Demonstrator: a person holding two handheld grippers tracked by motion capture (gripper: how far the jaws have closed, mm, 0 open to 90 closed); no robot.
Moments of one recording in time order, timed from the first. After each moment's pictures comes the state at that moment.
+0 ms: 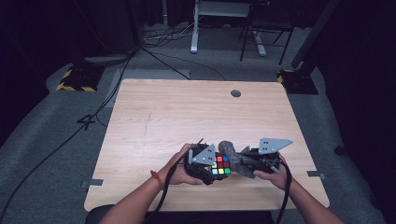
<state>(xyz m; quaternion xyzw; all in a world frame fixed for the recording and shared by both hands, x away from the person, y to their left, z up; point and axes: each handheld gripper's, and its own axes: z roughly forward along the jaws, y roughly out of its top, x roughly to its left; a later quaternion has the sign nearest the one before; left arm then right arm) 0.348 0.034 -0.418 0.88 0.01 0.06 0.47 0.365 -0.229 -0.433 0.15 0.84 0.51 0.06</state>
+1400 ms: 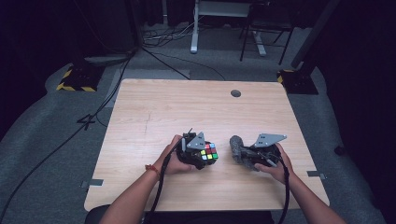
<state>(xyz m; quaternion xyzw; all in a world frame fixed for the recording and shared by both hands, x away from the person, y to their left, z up) 0.402 0.055 -0.461 0.90 0.09 0.07 0.43 0.395 -0.243 -0.457 0.22 0.87 0.41 0.12</state>
